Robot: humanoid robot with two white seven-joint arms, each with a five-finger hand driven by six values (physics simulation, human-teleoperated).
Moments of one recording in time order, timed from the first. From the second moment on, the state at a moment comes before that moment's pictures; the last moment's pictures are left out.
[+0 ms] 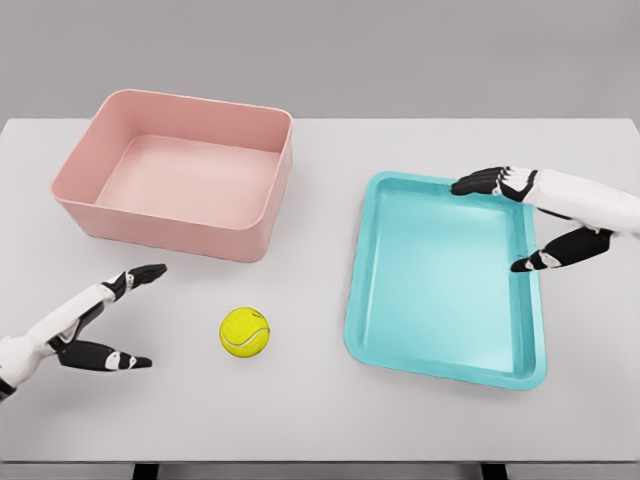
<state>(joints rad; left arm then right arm) 0.07 1.02 -0.56 -1.60 0.41 -0.61 -0.11 -0.32 -1.00 0.33 -1.66 -0.25 -0.61 0.61</state>
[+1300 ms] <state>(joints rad) 0.11 0.93 -0.54 -1.73 0.32 -0.61 -0.10 -0.29 -0.95 0.23 -1.61 -0.26 -0.61 0.61</state>
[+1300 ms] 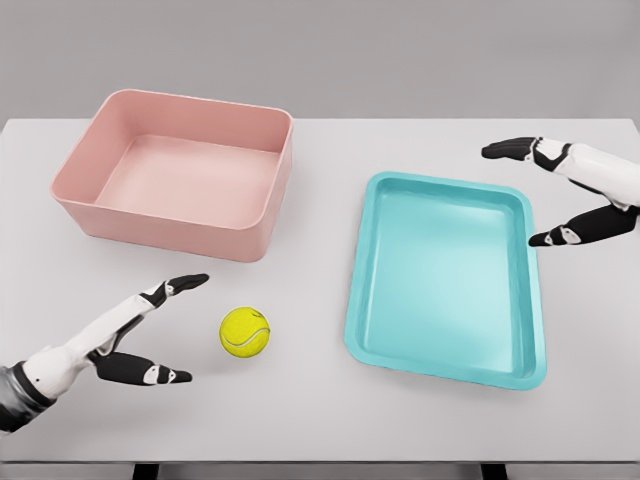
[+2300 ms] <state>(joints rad) 0.10 0.87 -0.55 -1.76 0.36 -0.61 -0.10 -0.30 -0.93 0.27 -1.61 -0.25 -0.61 0.61</state>
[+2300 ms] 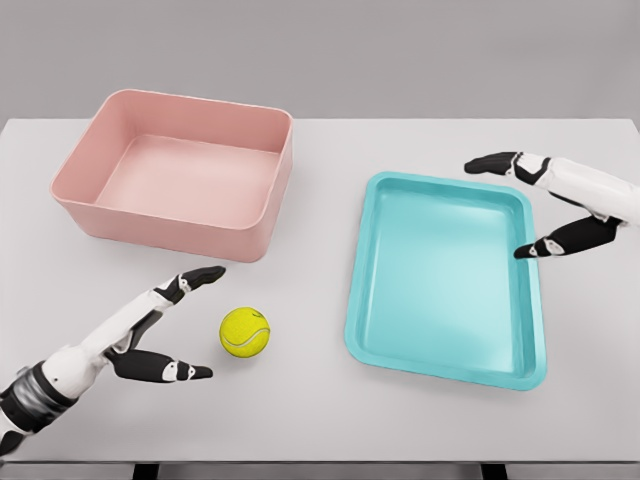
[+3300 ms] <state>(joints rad) 0.09 0.78 -0.58 -1.76 0.39 -0.46 -0.11 -0.29 -0.94 0.27 -1.61 -0.25 -0.61 0.61</state>
